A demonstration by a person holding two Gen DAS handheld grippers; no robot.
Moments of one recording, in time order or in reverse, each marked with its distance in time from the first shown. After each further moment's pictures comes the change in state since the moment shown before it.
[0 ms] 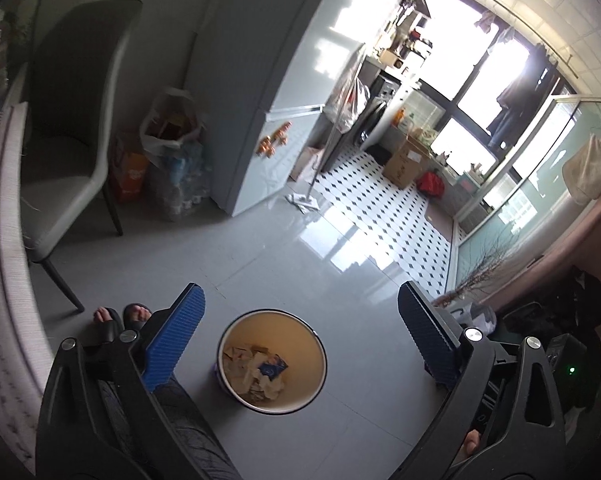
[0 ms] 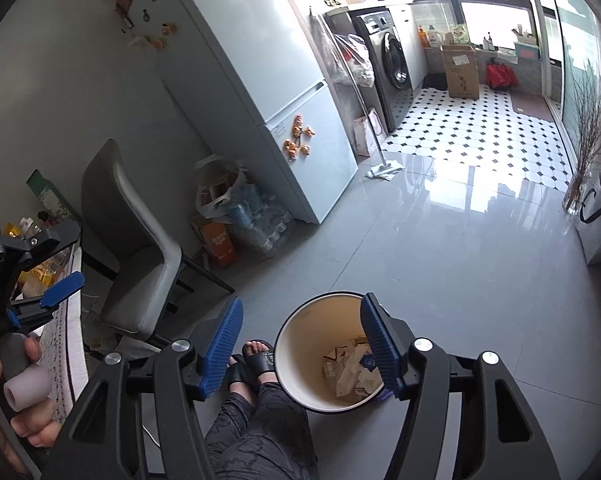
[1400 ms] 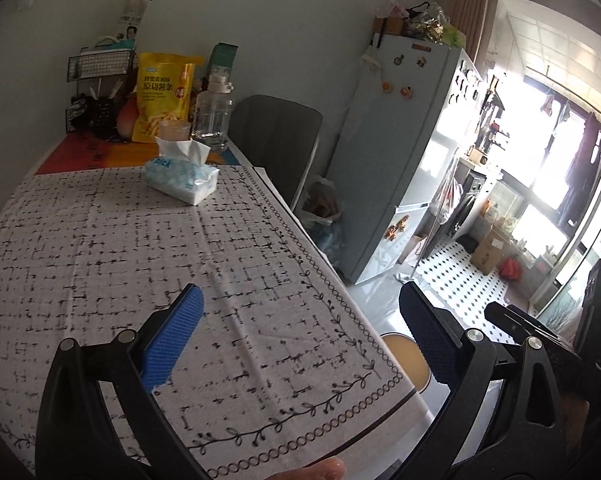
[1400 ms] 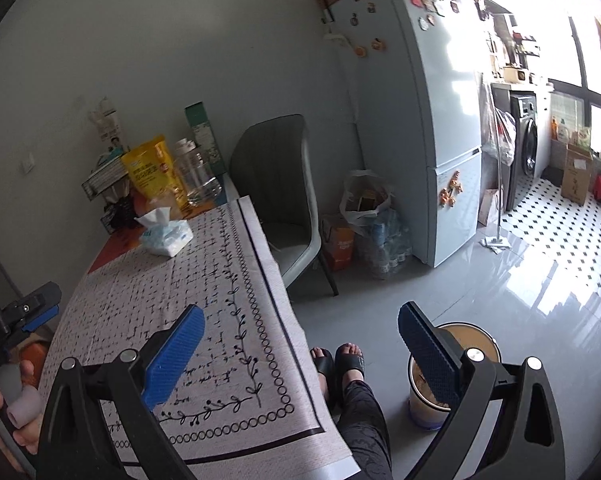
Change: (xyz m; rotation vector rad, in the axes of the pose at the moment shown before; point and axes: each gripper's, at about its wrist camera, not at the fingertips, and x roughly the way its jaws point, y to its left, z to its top) left arm -0.343 0.140 -0.126 -0.101 -0.344 0.358; right arm -0.147 0.245 -0.095 -0.412 -0.062 0.306
